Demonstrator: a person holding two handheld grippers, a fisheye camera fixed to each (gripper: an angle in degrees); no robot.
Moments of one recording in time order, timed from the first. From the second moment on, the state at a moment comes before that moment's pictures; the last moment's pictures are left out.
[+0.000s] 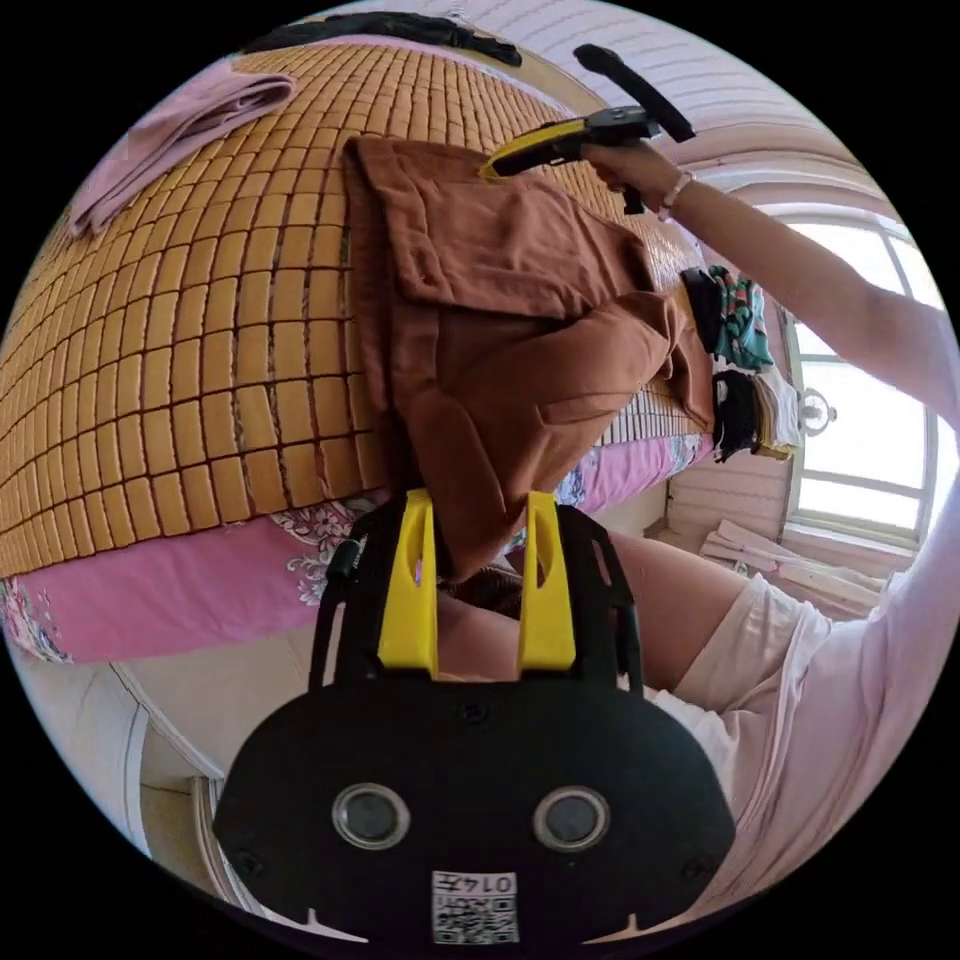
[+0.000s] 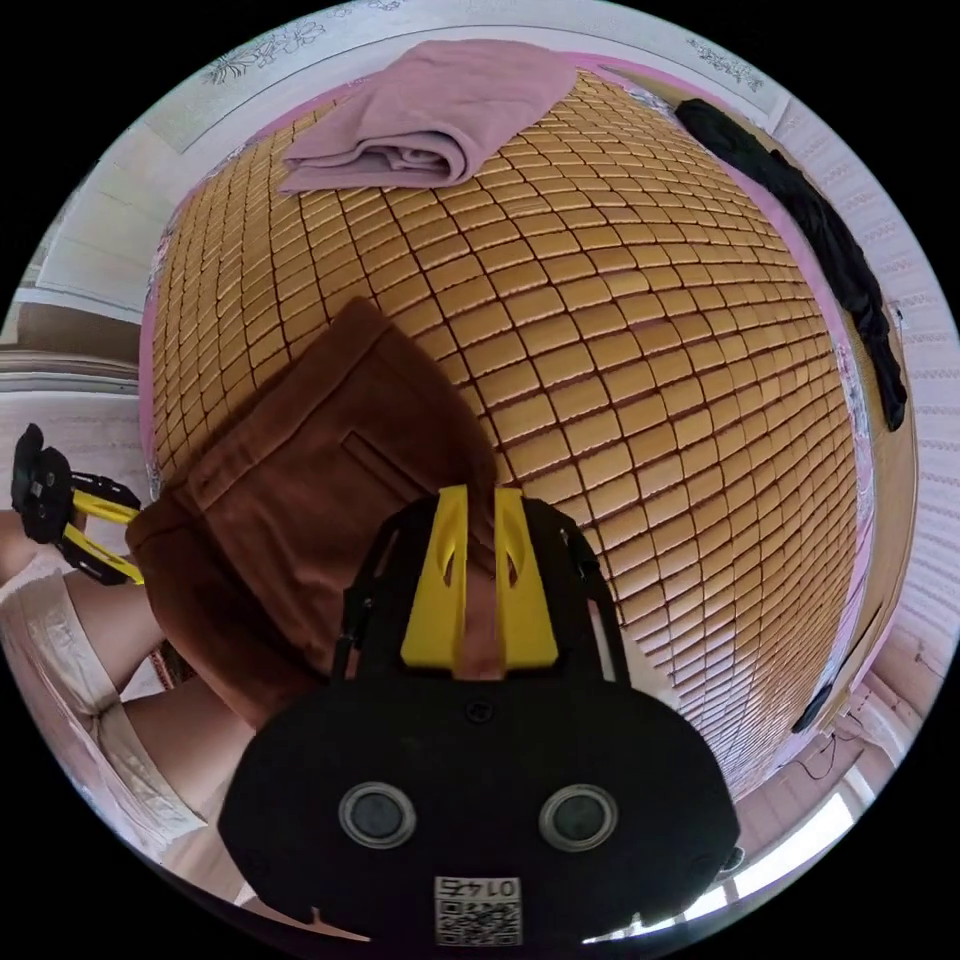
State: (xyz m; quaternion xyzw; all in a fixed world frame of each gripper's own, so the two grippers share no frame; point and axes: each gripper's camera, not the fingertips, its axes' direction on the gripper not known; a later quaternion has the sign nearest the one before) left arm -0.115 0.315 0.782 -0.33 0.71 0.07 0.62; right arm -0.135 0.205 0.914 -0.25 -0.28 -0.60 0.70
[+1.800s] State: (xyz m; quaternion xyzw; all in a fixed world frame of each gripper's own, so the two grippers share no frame) left arm 0.113 0.044 0.625 -0.05 0.68 0.32 0.66; right arm 0.195 0.073 1.091 -0.36 -0.13 -0.50 0.78
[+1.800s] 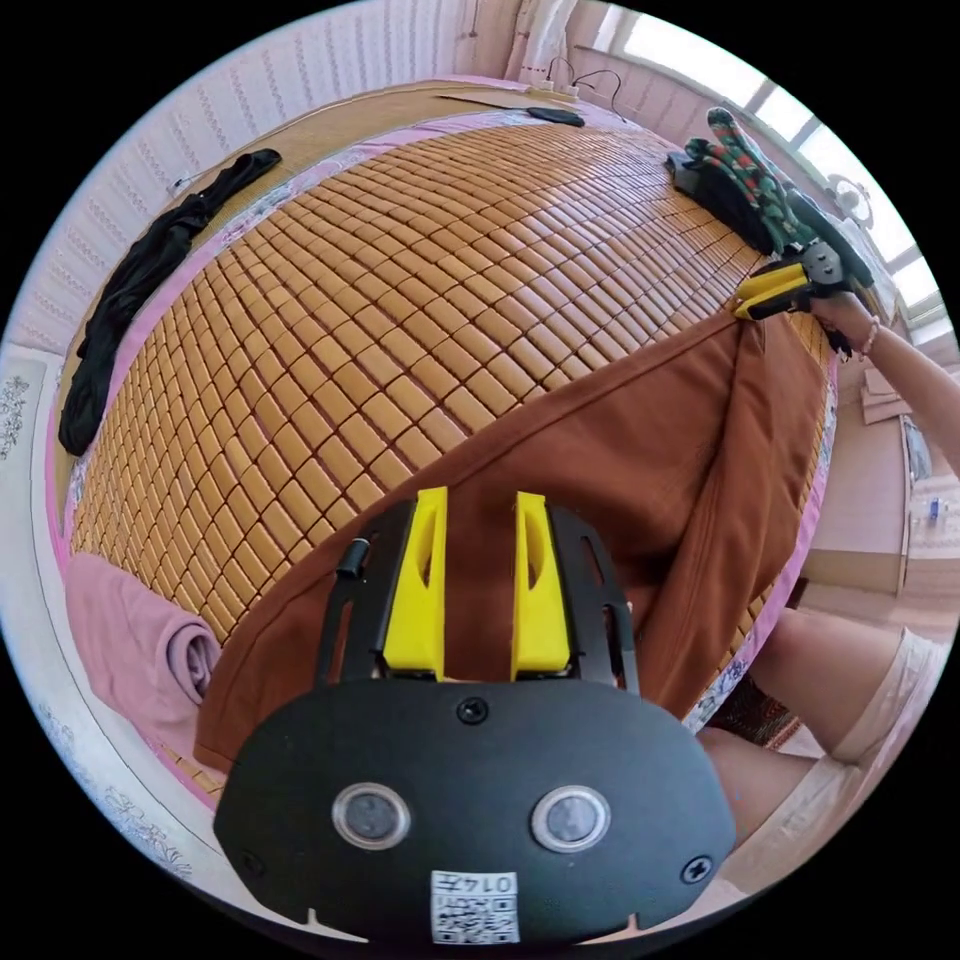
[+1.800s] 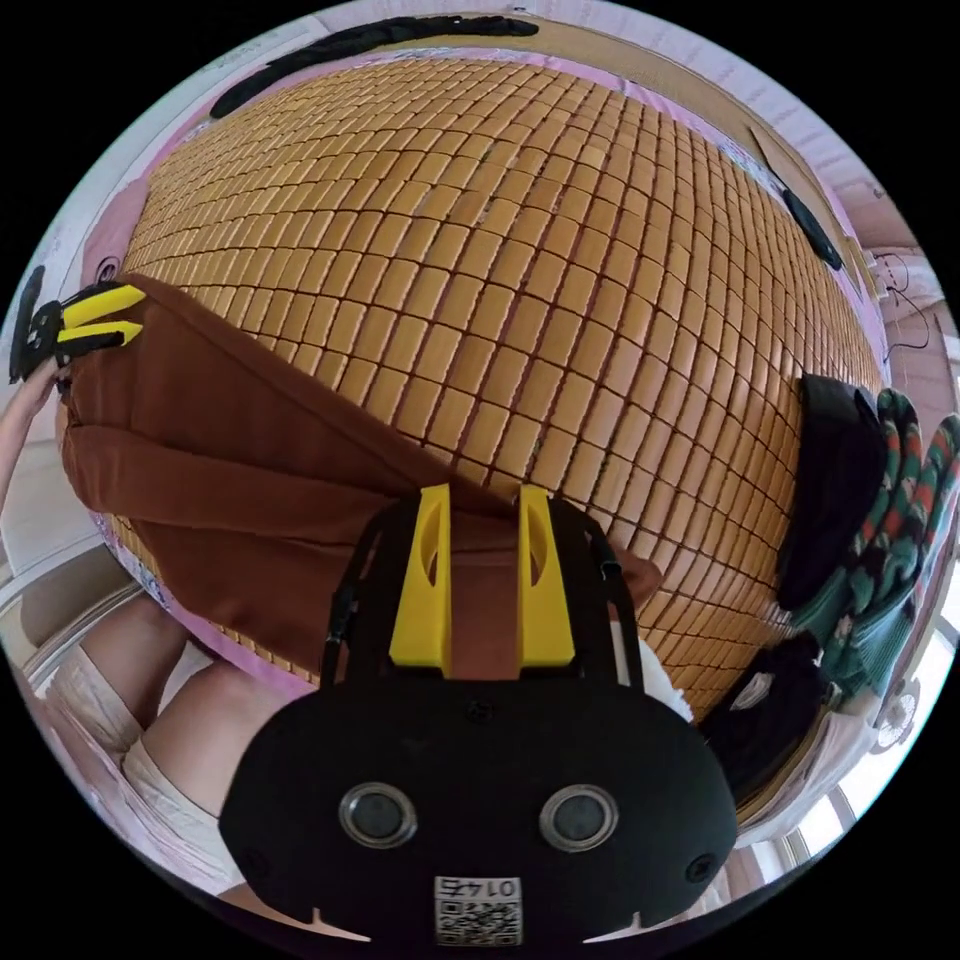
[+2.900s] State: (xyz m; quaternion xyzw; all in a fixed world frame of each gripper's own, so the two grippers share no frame) left arm 0.124 -0.011 0.612 -0.07 0.77 0.32 0.56; right arm 0.246 0.023 1.141 -0.25 -0.13 -0.41 0.87
